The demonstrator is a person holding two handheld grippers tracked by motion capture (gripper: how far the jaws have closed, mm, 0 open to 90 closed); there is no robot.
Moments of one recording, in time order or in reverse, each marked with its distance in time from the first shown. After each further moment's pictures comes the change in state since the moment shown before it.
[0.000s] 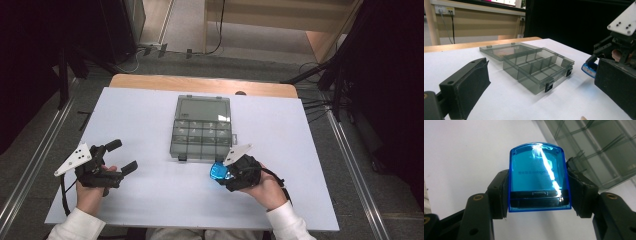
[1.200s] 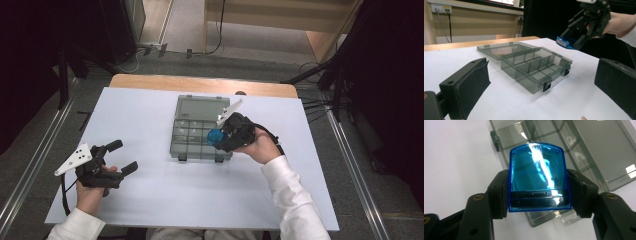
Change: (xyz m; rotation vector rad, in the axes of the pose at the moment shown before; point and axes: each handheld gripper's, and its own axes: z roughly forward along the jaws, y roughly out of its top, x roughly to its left) left arm 0.000 -0.001 0.001 0.001 -0.013 -0.012; right arm -0.075 0.073 -0.011 0.059 0.004 -0.033
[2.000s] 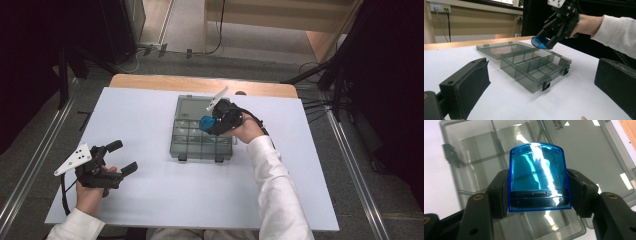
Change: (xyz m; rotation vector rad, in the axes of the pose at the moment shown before) left arm 0.001 -0.001 -0.001 0.005 -0.007 -0.003; right arm -0.048 0.027 0.049 0.002 -0.003 -0.035
